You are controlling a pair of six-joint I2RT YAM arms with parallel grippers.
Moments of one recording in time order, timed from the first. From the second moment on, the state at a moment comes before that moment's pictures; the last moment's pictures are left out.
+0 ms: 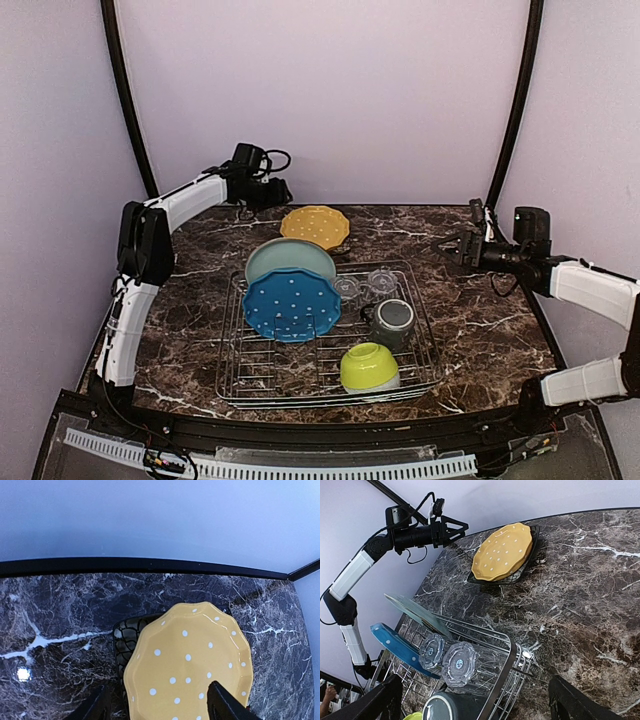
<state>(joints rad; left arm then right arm) -0.39 2.48 2.31 -0.54 0.15 -0.45 0.12 1.18 0.65 0.08 -0.80 0.41</state>
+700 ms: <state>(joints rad) -0.36 2.02 2.04 -0.52 0.18 -0.17 0.12 1.14 0.65 0.06 -0.80 0.40</state>
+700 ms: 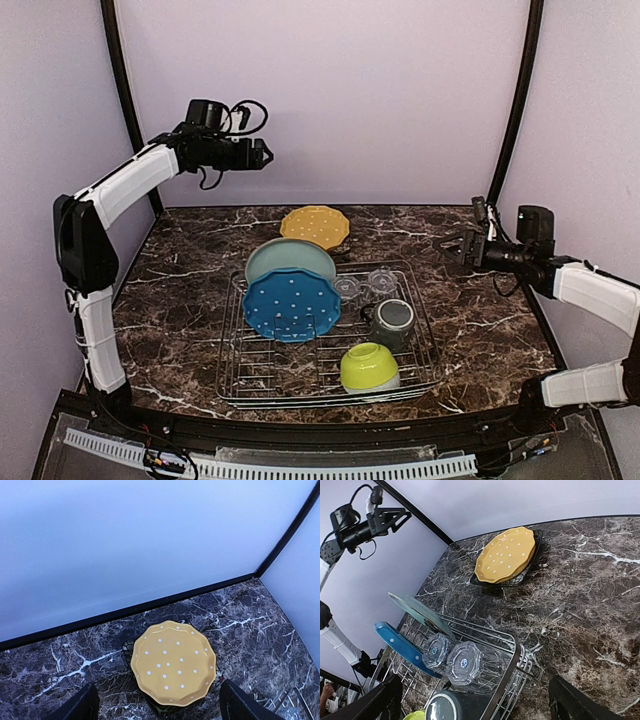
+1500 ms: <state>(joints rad) -0.41 1.34 1.34 -0.38 0.59 0.18 0.12 1.19 0.68 0.05 -0.87 0.43</state>
